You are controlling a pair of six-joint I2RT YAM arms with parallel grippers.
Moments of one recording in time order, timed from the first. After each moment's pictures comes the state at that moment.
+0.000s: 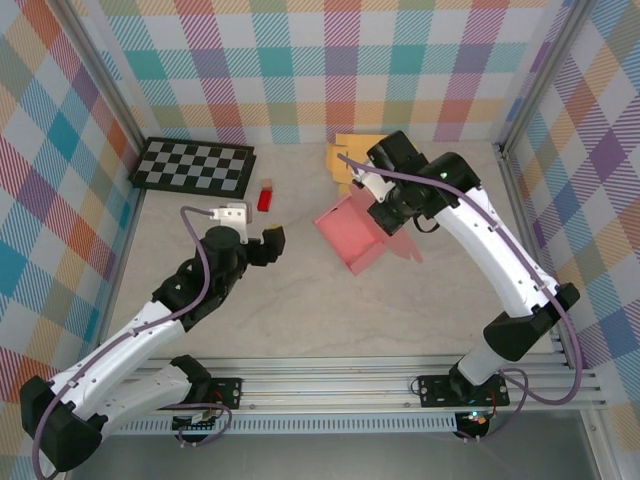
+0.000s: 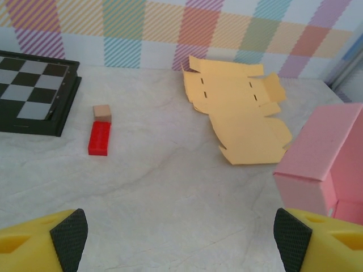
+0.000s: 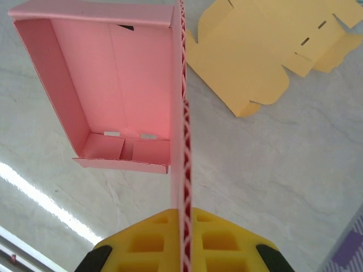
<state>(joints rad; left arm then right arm) -0.64 0.91 0.77 -0.24 -0.32 -0.36 0.67 1.59 1.97 -1.46 0.21 -0.20</state>
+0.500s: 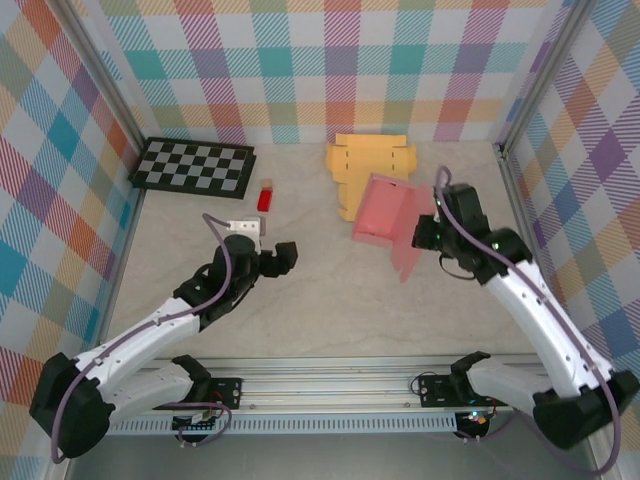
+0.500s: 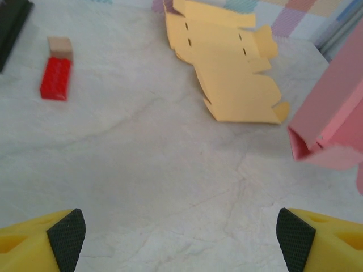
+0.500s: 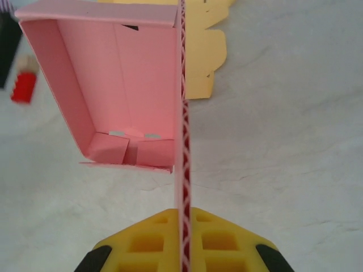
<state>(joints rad) -0.64 1.02 0.62 -0.08 -0.18 -0.48 0.44 1.04 1.12 -0.85 0.14 0.56</state>
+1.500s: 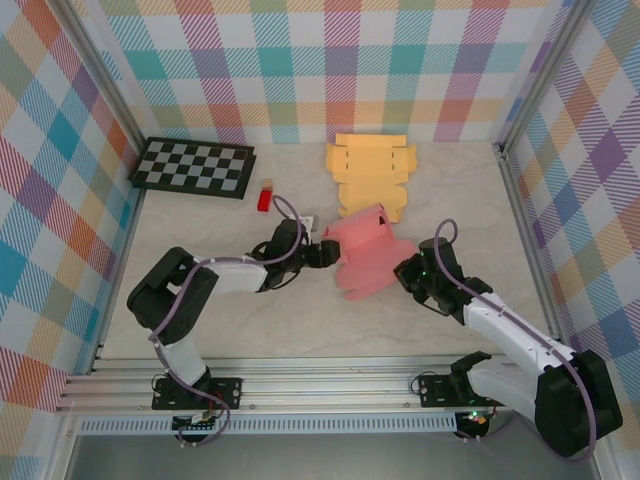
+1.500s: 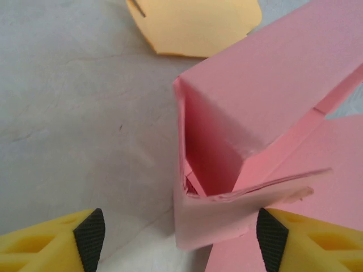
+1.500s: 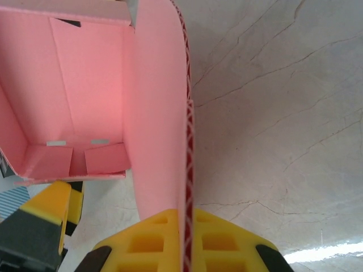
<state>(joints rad) -0.65 1.76 0.84 0.34 0.13 -0.57 0.43 1.03 0.52 -0.28 -0.10 1.24</state>
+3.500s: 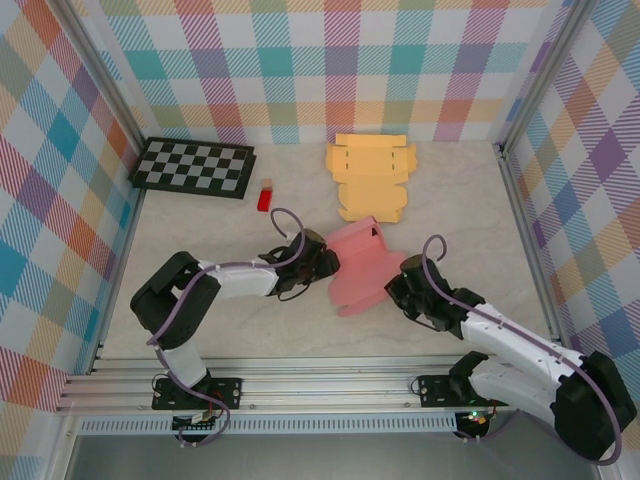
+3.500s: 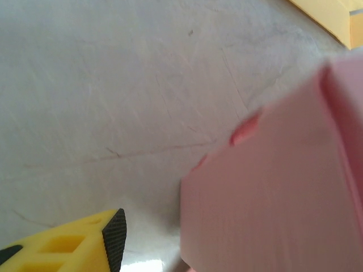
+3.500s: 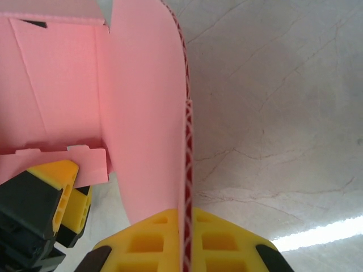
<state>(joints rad) -0.77 1.74 0.89 0.02 -0.06 -1.00 0.68 0.97 0.48 -0.37 0.10 1.41</state>
